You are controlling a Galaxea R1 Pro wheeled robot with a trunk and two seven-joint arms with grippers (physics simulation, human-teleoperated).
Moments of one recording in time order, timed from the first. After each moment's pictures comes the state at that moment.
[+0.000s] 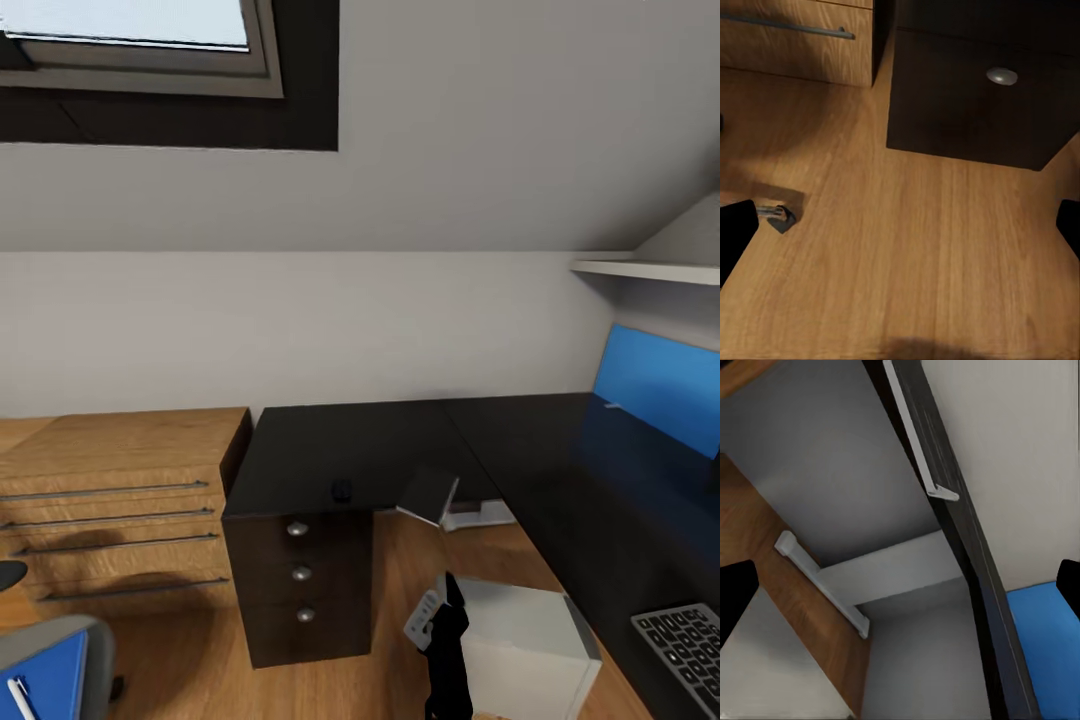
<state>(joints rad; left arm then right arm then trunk) -0.12 0.00 0.41 -0.14 -0.09 -0.72 -0.13 -0.39 0.10 0.67 -0.41 0.58 0.13 -0.82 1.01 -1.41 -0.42</state>
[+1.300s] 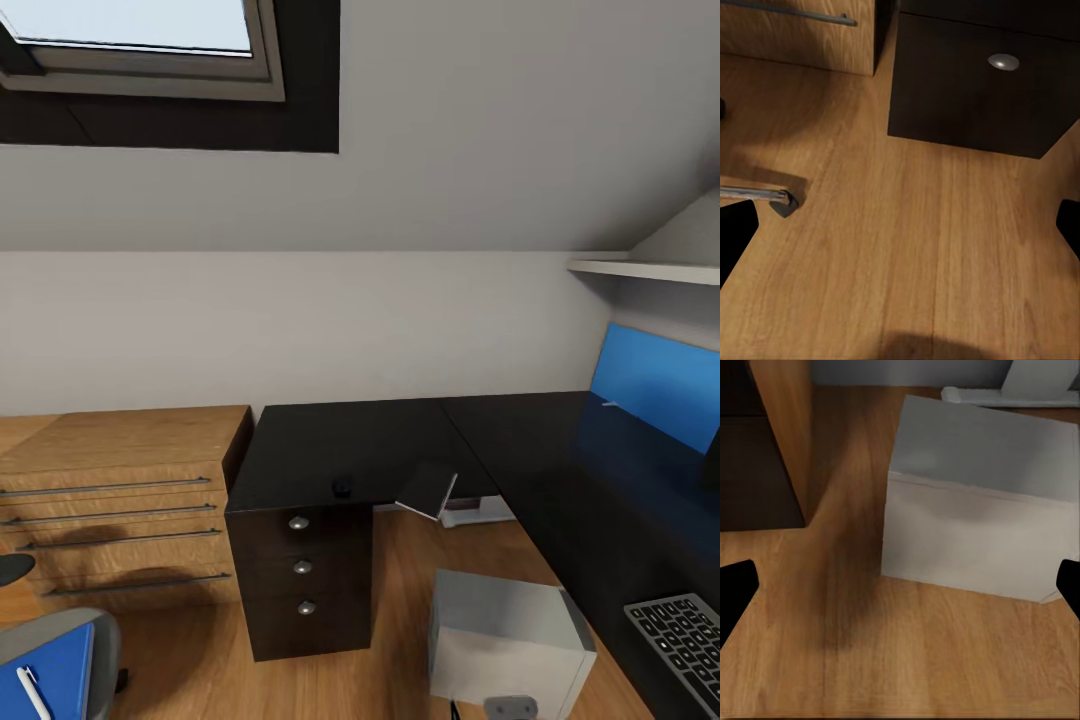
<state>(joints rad) -0.12 0.00 0.41 -0.14 -0.09 -0.70 -0.12 -0.39 0.06 0.54 0.01 -0.43 -0.58 -0.15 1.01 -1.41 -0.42</state>
